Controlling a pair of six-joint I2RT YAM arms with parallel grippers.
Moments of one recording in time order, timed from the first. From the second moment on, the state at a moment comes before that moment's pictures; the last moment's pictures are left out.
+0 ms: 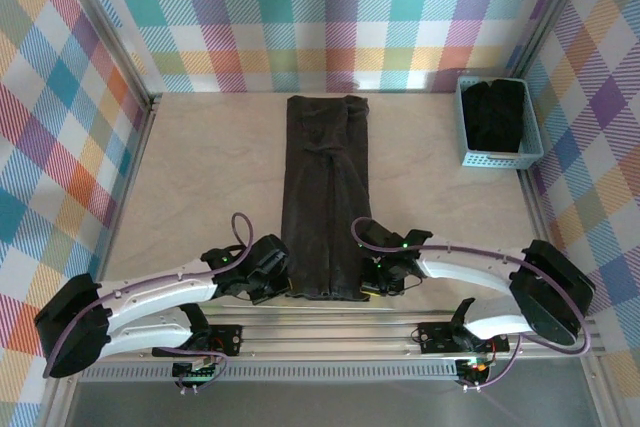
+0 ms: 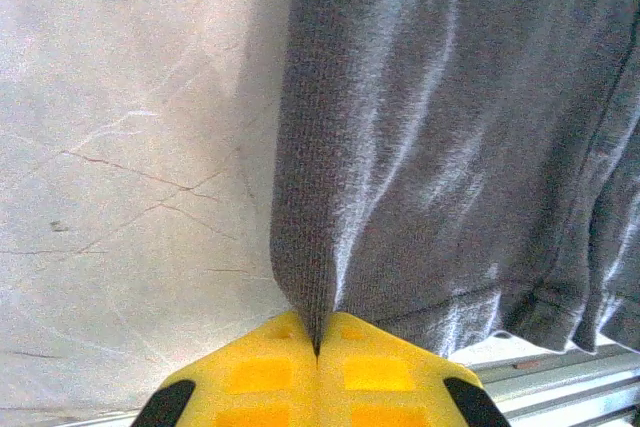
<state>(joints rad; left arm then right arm) -0.96 1.07 0.47 -0.53 0.09 -1.26 0.95 1.31 0.62 -0.63 -0.22 1.12</state>
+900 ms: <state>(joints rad) -0.45 1.49 1.13 -0.50 0.23 -1.08 0.48 1.63 1.27 -0.73 -0.37 0.92</state>
